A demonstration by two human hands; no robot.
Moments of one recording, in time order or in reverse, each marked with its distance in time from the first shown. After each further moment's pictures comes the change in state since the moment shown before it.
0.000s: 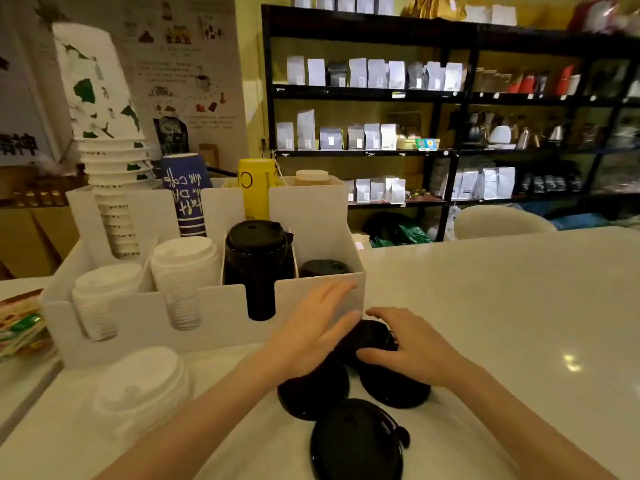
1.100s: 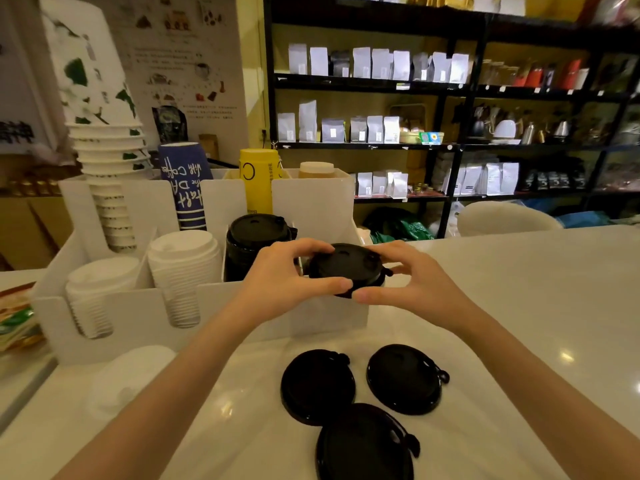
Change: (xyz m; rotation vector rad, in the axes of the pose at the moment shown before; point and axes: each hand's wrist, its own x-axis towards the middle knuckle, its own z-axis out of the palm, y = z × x) left_hand 0.017 0.016 -0.062 -0.106 0.168 -0.132; right_hand 0.020 -0.037 -0.052 0.462 0.195 -0.144
